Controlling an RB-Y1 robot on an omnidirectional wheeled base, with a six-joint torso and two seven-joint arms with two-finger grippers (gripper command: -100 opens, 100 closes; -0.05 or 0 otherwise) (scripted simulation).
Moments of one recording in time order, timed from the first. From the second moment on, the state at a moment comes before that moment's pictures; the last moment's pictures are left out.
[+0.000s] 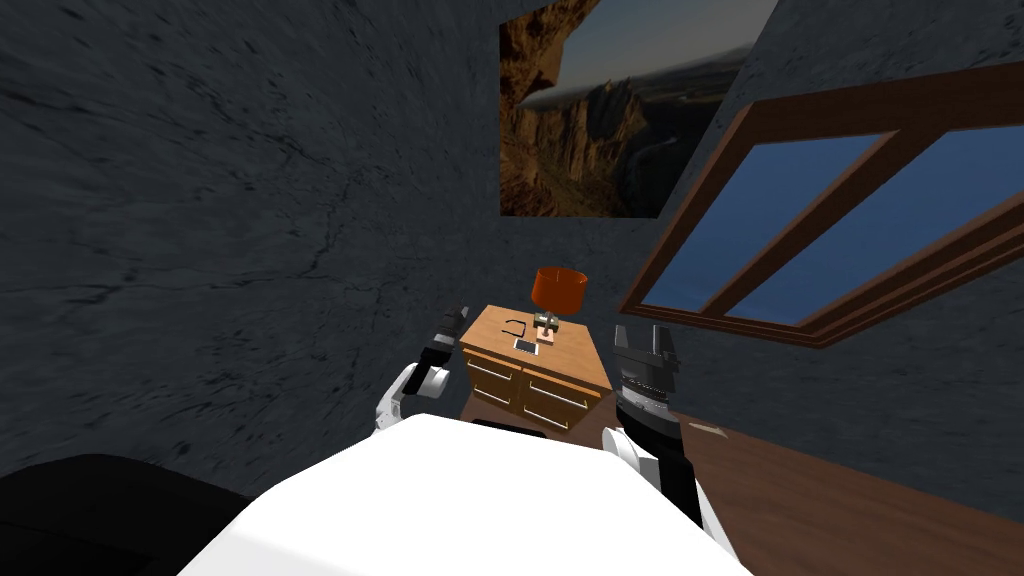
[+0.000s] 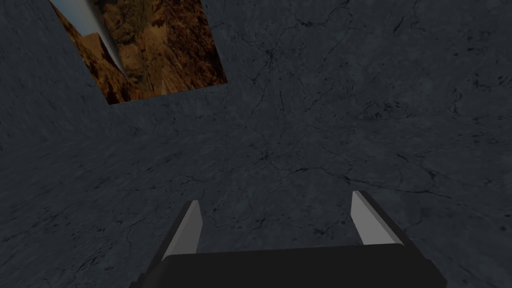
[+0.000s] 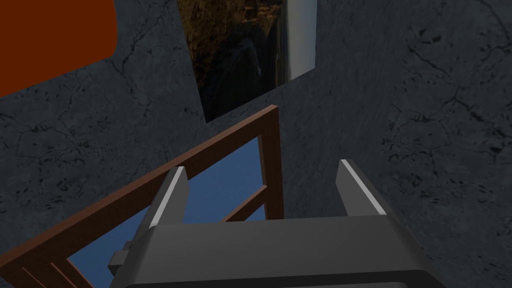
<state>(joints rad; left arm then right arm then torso) 0.25 0.17 -0.02 -1.95 -0.07 -0.34 0.10 0.55 -0.02 -0.06 -2.22 -0.07 -0.63 -0.13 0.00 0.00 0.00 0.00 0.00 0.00</state>
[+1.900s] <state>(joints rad) -0.19 0.20 -0.02 -1.46 -0.10 0.10 0.10 0.55 -0.02 -0.06 -2.22 -0.07 -0.63 -0.13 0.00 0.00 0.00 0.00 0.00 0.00</state>
